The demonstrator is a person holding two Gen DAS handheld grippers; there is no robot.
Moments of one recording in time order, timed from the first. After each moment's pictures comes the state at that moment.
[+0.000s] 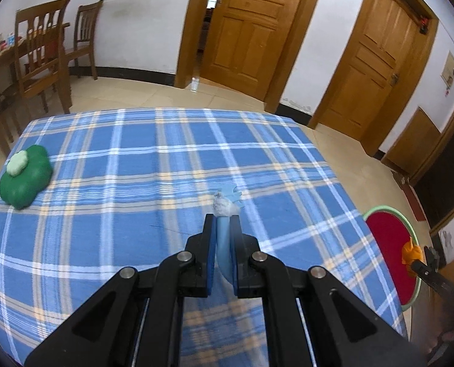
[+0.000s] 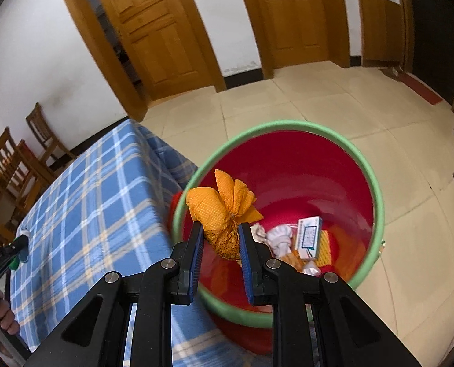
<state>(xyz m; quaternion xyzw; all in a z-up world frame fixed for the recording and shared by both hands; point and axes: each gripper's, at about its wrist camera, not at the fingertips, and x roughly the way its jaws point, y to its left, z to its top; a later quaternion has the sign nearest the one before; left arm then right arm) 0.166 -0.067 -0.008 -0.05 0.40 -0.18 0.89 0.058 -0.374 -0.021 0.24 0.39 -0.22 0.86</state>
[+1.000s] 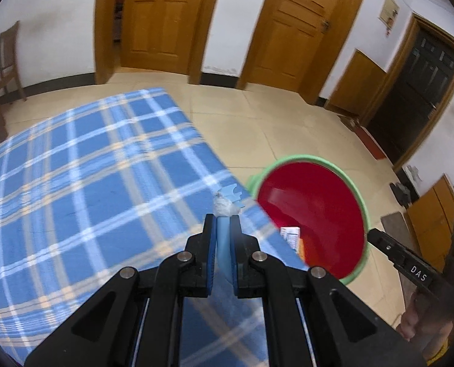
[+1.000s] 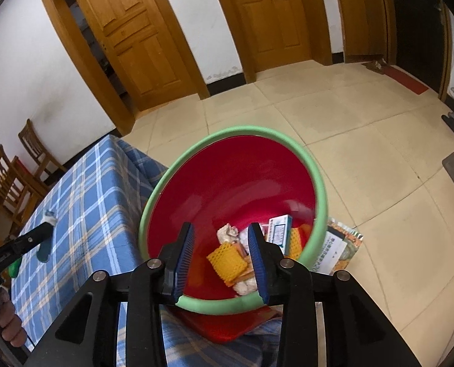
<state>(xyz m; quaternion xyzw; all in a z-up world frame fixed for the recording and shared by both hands) 0.109 -0.217 0.005 0.03 0.43 -0.34 0.84 0.007 -0.405 -0.007 0.26 0.37 -0.24 0.86</state>
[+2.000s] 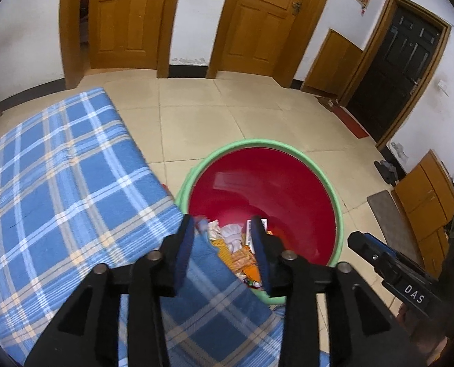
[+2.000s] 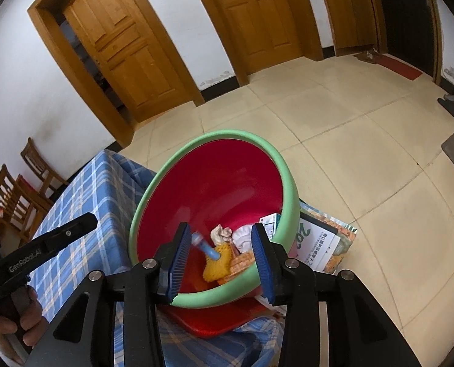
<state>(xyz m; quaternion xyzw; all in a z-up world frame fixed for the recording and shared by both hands) 0.081 -0.285 0.000 0.06 0.44 -0.37 0.82 -0.020 -0.421 -0.006 0.29 0.35 -0.24 0.86</state>
